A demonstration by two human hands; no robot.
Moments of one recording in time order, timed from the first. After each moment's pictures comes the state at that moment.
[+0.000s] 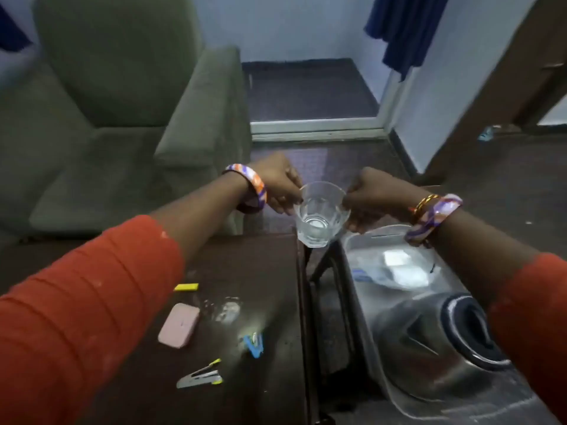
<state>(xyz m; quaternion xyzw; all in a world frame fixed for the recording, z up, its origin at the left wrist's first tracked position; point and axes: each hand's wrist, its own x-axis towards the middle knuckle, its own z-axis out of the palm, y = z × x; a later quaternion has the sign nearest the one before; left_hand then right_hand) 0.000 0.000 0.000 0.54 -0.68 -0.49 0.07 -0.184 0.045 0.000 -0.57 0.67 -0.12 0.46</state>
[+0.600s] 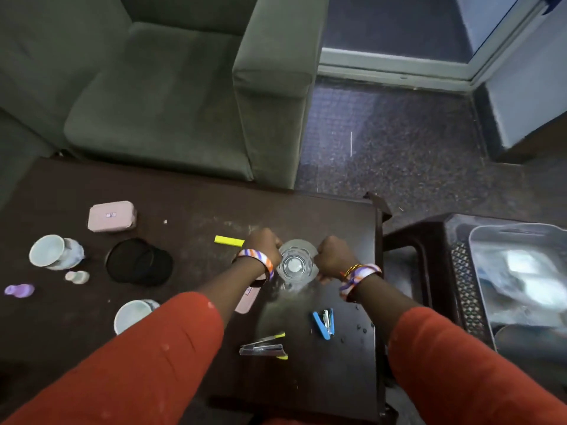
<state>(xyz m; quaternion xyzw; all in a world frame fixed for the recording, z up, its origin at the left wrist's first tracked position) 0.192 0.046 -0.236 0.71 -0.58 -0.40 0.01 0.044 0.039 -0.240 -0.55 0.70 0.02 0.45</state>
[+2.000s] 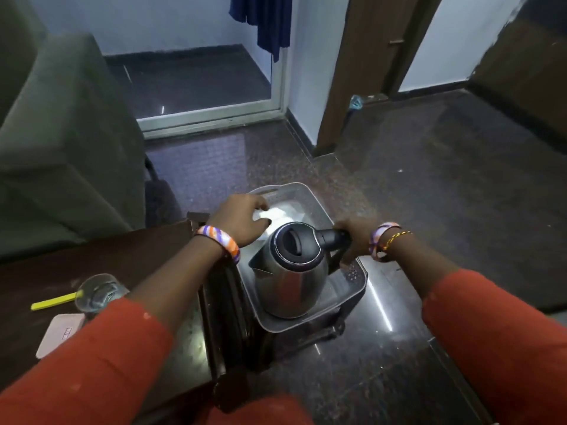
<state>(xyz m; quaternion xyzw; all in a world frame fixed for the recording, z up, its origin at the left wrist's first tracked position) -0.164 0.155 -0.034 0.47 -0.84 -0.26 0.10 -0.399 0.225 -0.069 -0.62 0.72 0.09 0.29</state>
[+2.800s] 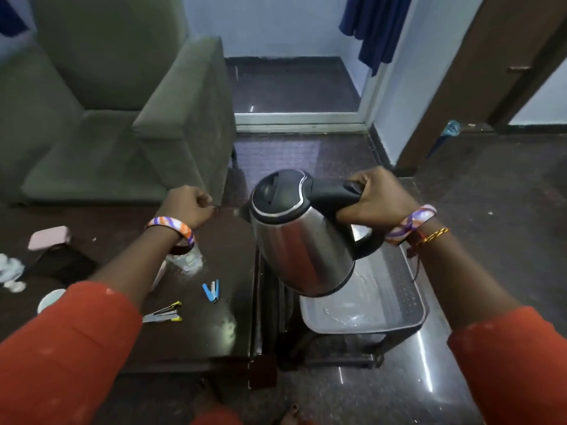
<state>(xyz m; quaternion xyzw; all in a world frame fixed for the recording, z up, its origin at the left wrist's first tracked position) 0.006 0.153 -0.039 0.72 -0.64 -0.19 0.16 -0.288 0.202 0.028 -0.70 0.60 -0.23 0.32</state>
